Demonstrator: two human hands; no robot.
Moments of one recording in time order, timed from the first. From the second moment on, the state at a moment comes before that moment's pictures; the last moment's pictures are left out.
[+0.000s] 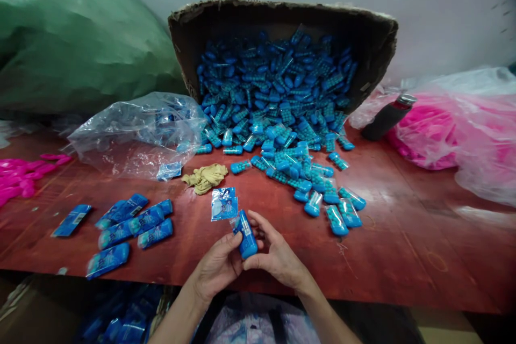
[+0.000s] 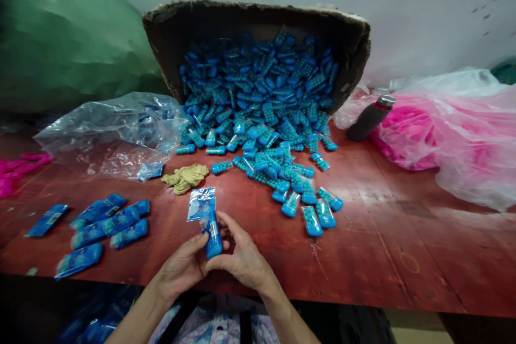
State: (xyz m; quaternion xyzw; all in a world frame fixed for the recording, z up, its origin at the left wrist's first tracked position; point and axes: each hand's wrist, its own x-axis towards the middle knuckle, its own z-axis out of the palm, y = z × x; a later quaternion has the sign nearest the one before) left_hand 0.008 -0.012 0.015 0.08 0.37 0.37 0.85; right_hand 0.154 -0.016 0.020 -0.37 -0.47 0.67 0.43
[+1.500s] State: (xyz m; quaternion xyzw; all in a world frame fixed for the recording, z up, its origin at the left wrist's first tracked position) left_hand 0.035 -0.030 0.020 0.05 0.42 0.47 0.78; right_hand 0.150 -0.027 -0.004 -0.42 -0.48 0.63 0.44
